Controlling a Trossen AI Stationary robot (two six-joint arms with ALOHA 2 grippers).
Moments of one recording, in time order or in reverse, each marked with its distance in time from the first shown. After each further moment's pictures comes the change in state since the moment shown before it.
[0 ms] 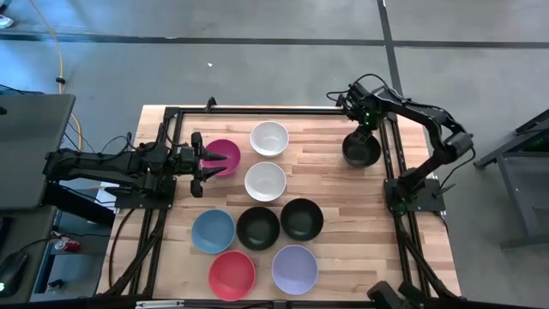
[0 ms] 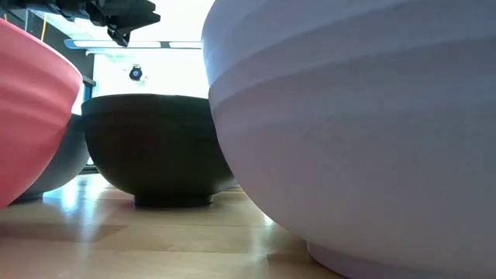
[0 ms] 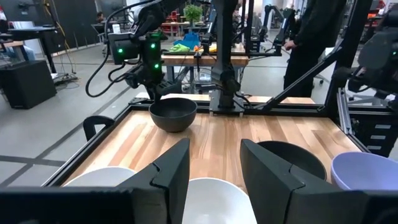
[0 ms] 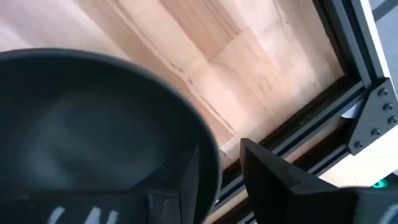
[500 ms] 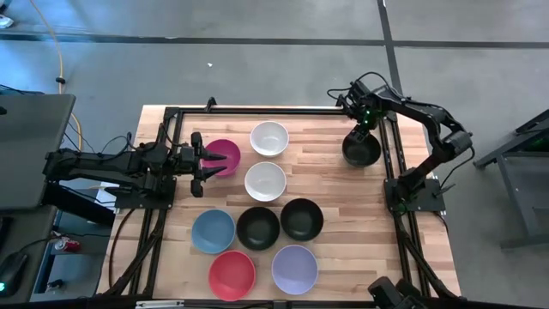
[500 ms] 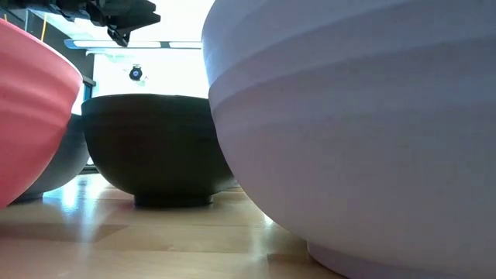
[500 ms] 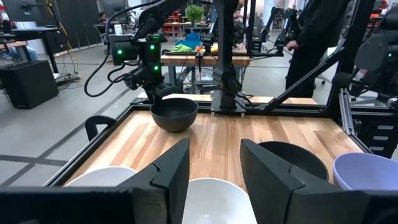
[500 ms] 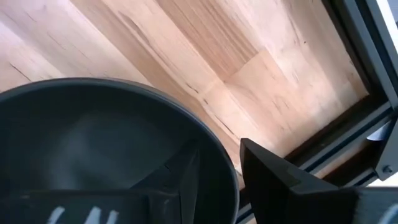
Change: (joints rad) left arm 0.000 0.000 0.000 0.001 -0.006 0.000; right arm -0.026 0.013 -0.013 0.061 -0.091 -0.015
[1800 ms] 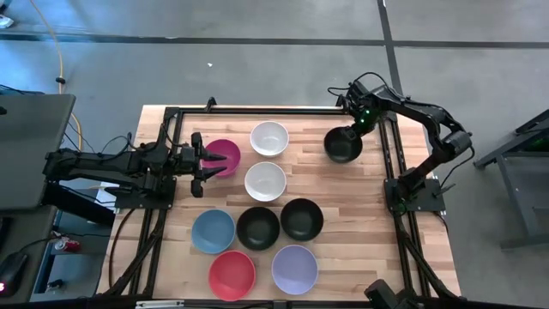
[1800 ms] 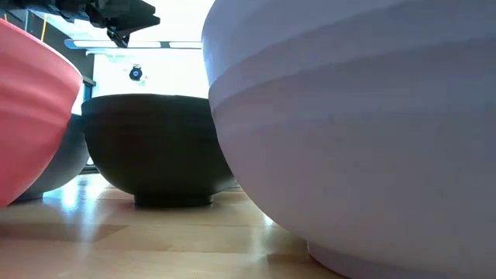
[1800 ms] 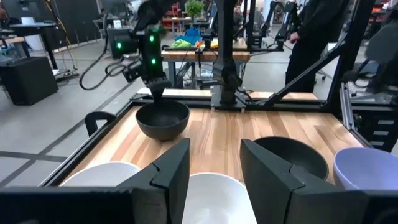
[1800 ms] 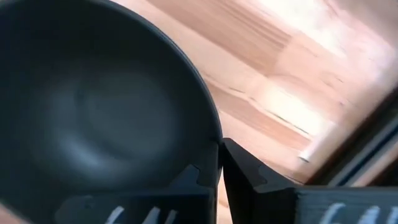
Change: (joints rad) left arm 0.000 0.000 0.000 -0.026 0.001 0.000; right arm 0.045 0.000 0.032 -0.040 -0.135 0.363
